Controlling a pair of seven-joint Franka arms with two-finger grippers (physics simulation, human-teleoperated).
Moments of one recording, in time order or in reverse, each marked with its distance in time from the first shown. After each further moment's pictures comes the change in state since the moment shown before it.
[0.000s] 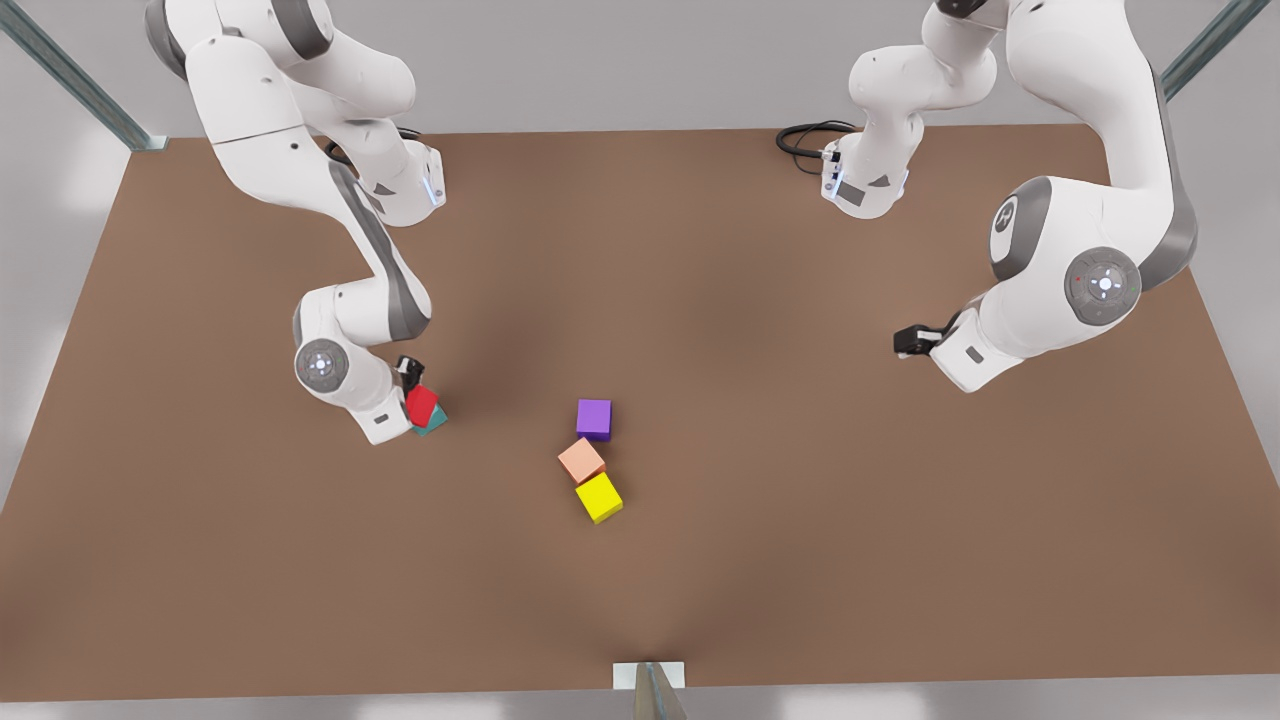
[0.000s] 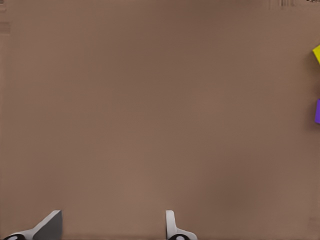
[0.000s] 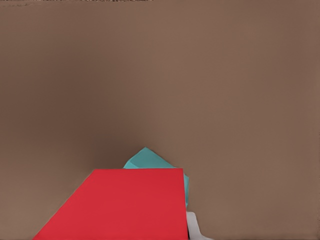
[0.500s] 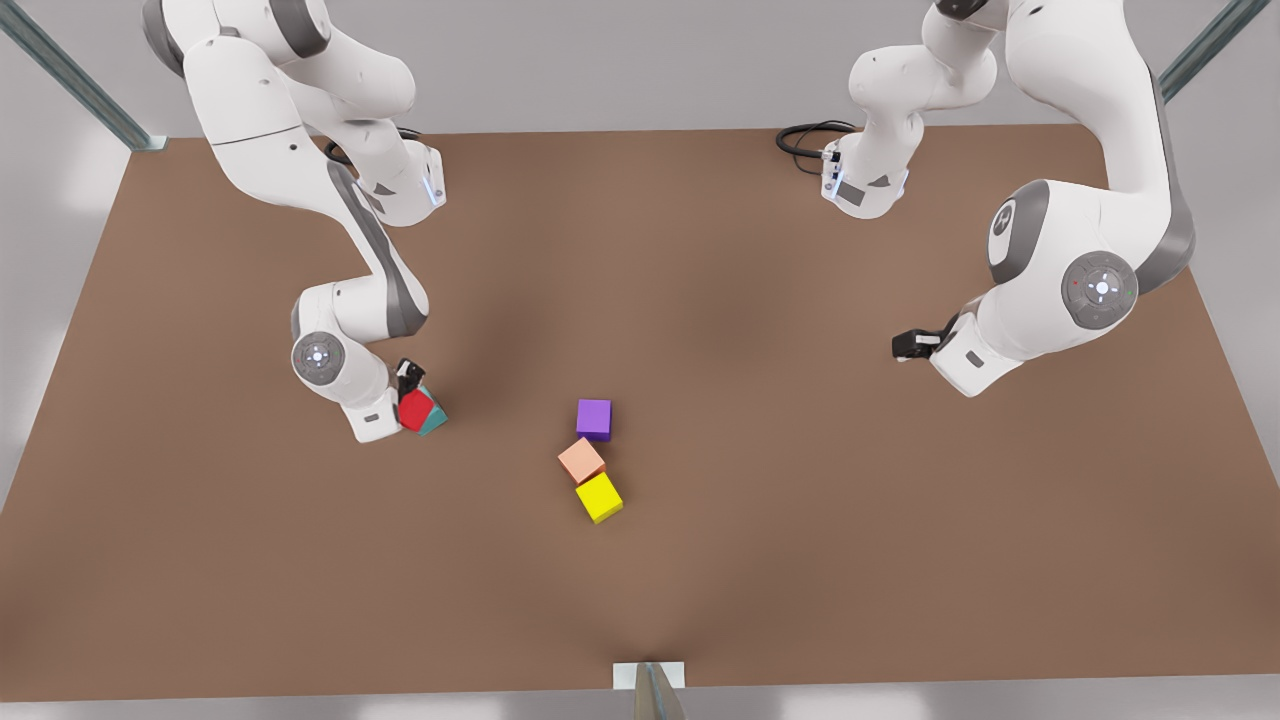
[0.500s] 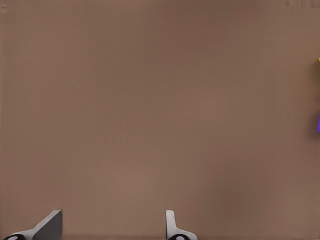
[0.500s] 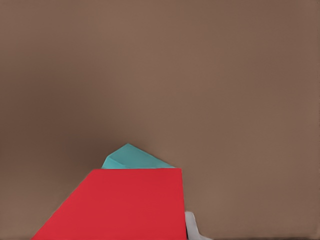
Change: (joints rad) left arm -0.002 0.006 0.000 0.000 0.000 0.002 -0.053; right arm -0.016 -0.008 0.000 -0.041 -0.030 0.078 0.136
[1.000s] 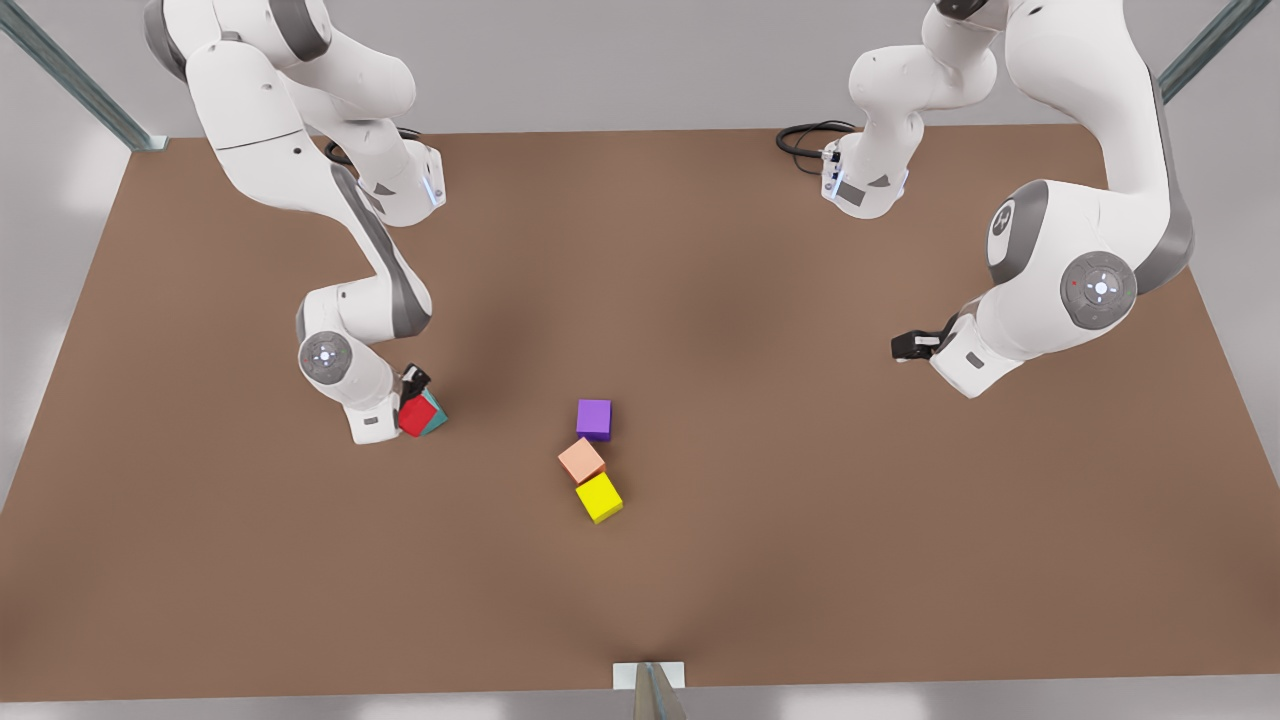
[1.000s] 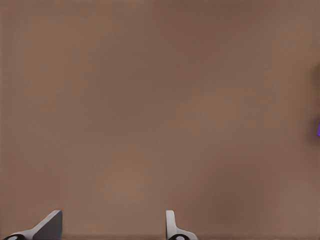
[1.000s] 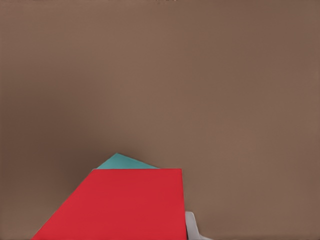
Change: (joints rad) left arm 0.000 0.001 -0.002 0.000 0.000 0.000 -0.024; right arm 0.005 0.014 0.008 0.004 -0.026 0.030 0.149
